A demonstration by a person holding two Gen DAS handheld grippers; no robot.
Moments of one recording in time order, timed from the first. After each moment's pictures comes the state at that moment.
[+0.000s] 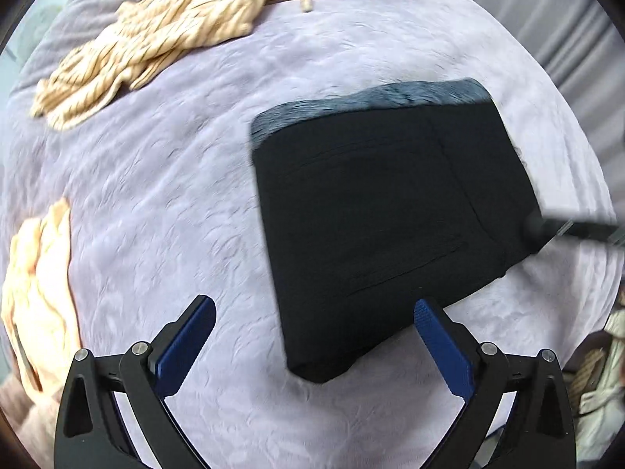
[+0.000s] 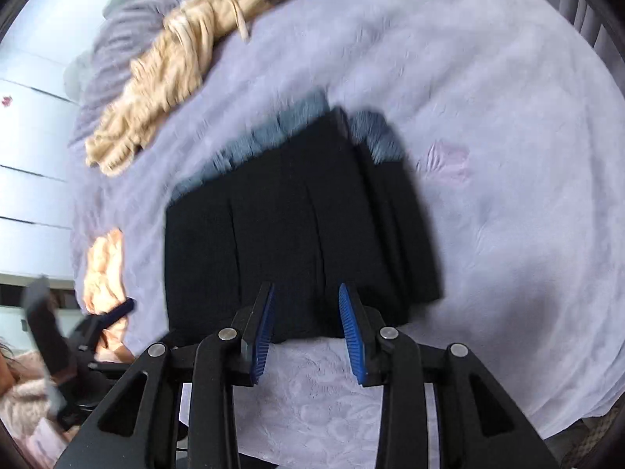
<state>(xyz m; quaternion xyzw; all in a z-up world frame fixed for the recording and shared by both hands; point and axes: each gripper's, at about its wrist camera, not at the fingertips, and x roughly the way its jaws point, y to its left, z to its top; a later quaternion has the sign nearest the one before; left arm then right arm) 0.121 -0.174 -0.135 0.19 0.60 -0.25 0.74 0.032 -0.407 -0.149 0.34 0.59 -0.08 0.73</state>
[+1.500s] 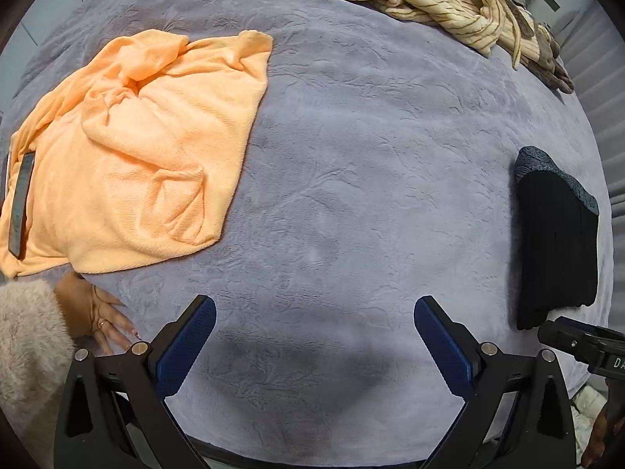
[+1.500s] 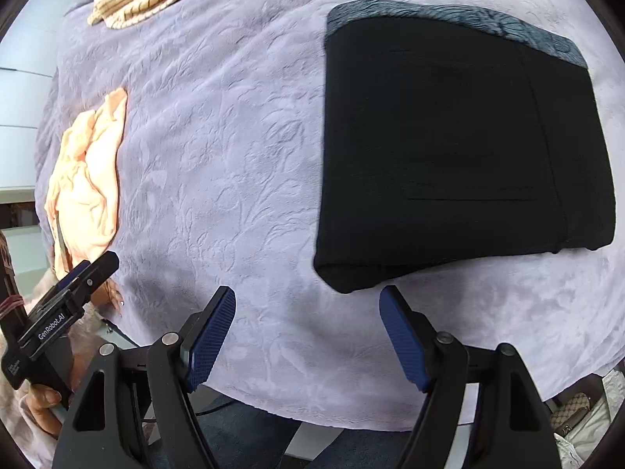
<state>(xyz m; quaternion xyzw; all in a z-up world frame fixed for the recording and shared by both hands) 0.200 0.099 -0.172 0.01 0.66 -0.11 0.75 0.121 -0.164 -0.163 0.23 0.71 -0.05 0.66</state>
